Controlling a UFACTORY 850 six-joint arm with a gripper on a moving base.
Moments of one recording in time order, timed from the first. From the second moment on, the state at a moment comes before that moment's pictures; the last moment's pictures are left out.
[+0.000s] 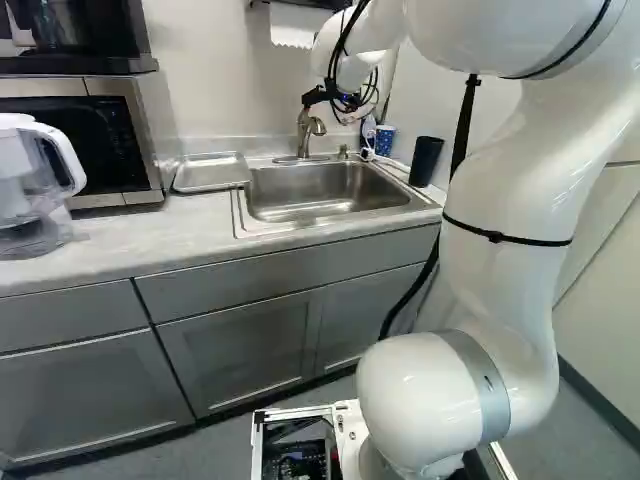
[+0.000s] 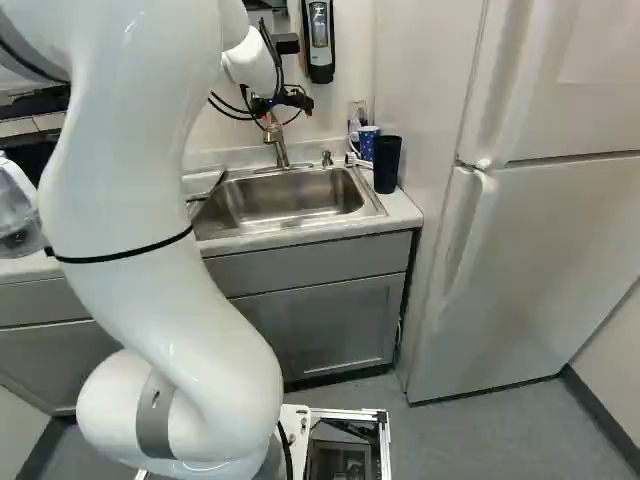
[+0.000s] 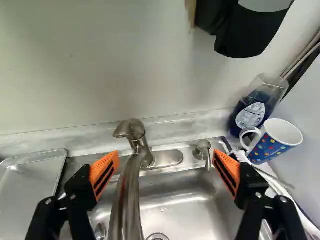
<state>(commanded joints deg) 3.1 -13.0 -79.7 0.0 -4.9 0.0</state>
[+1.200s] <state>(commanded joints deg) 3.0 -16.3 -83.3 0.0 -4.9 0.0</state>
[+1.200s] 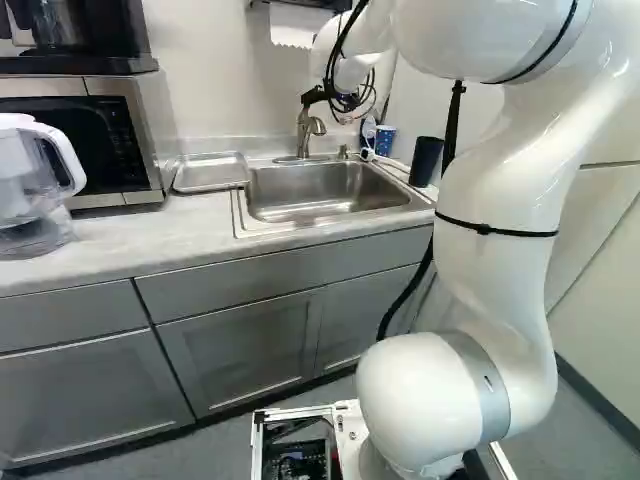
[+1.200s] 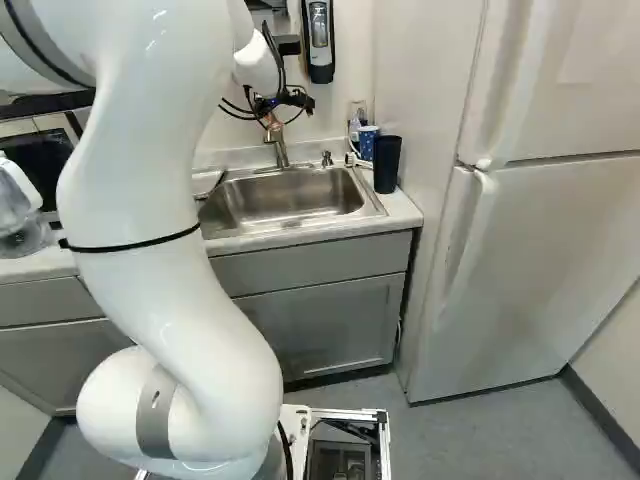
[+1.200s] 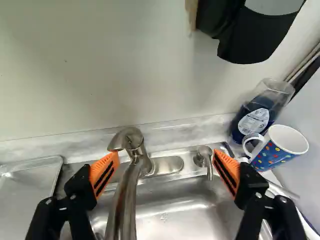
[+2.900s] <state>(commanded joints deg) 2.9 -20.7 -88.4 0.0 2.4 0.0</state>
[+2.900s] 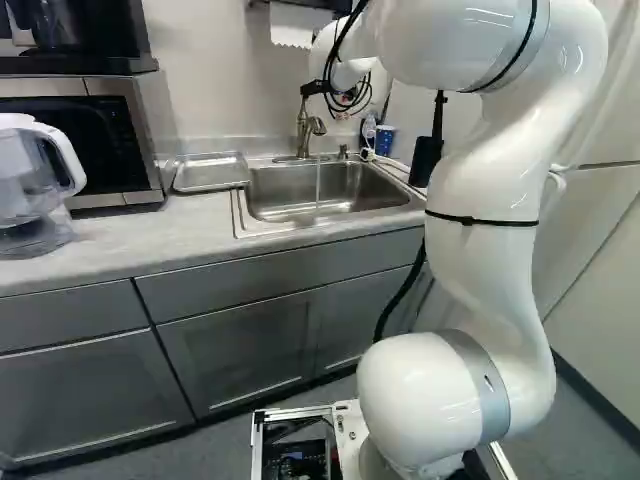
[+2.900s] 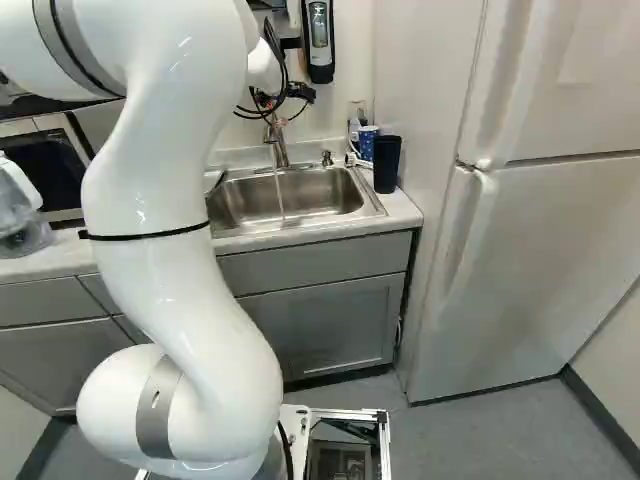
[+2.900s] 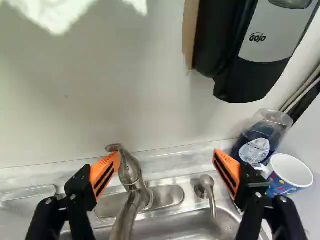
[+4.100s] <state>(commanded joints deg) 4.1 -14.0 -80.8 0.0 2.4 0.0</state>
